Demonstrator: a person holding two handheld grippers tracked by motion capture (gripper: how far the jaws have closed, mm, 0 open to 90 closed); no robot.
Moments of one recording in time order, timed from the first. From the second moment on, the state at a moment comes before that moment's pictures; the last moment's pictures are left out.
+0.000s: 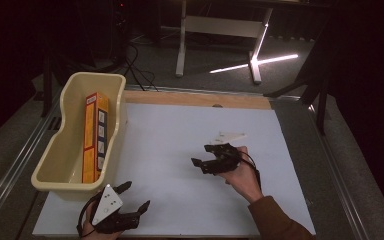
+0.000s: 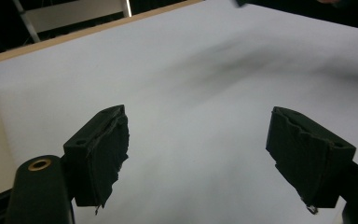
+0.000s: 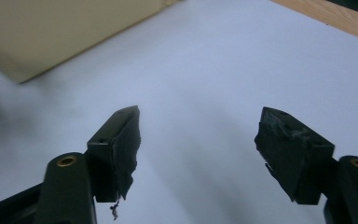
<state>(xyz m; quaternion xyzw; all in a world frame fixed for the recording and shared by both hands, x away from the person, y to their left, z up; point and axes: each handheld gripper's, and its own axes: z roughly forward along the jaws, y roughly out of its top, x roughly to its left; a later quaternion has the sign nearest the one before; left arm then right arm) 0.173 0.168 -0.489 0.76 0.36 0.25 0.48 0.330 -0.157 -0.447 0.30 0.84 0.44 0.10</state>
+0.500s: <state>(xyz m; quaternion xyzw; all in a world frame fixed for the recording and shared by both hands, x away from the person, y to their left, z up) 0.178 0.171 -0.490 0.76 0.39 0.25 0.46 0.274 -0.252 -0.494 0.36 0.78 0.49 0.17</state>
